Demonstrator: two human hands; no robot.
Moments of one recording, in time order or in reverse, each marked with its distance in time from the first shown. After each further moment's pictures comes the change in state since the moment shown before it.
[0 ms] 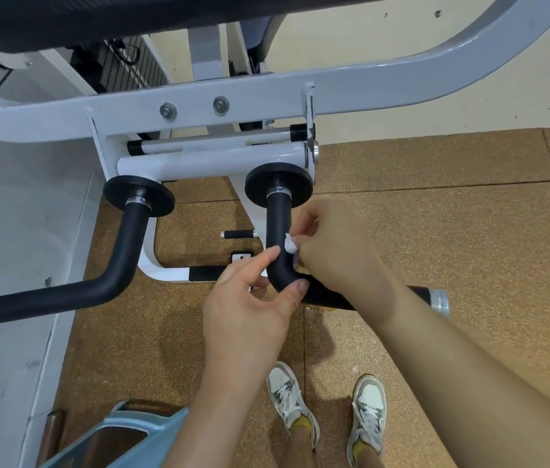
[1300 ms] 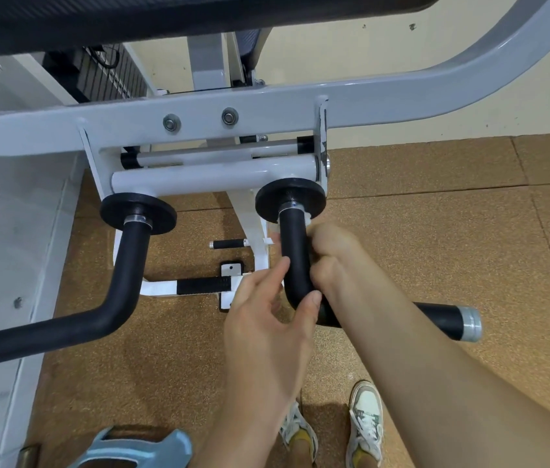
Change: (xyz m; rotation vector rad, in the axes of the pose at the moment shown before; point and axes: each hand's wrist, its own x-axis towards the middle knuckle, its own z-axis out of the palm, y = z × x) left_hand 0.013 -0.008 -0.004 0.011 -0.054 0.099; right_hand 0.055 -0.004 0.049 1.327 0.113 0.857
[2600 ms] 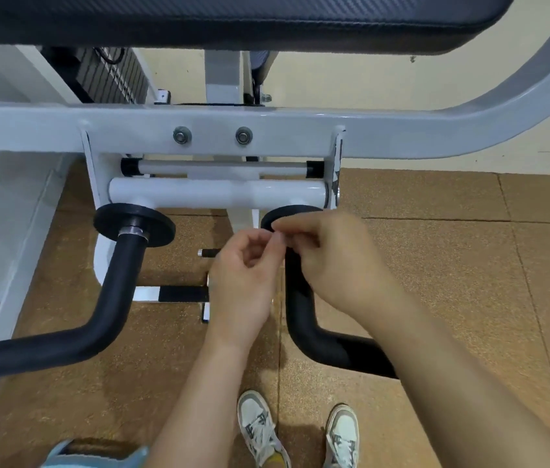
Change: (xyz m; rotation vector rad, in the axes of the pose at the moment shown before) left_hand 0.089 -0.005 -0.003 -0.413 0.000 -0.065; right_hand -0.049 -0.029 0.007 -1.426 -0.177 -1.006
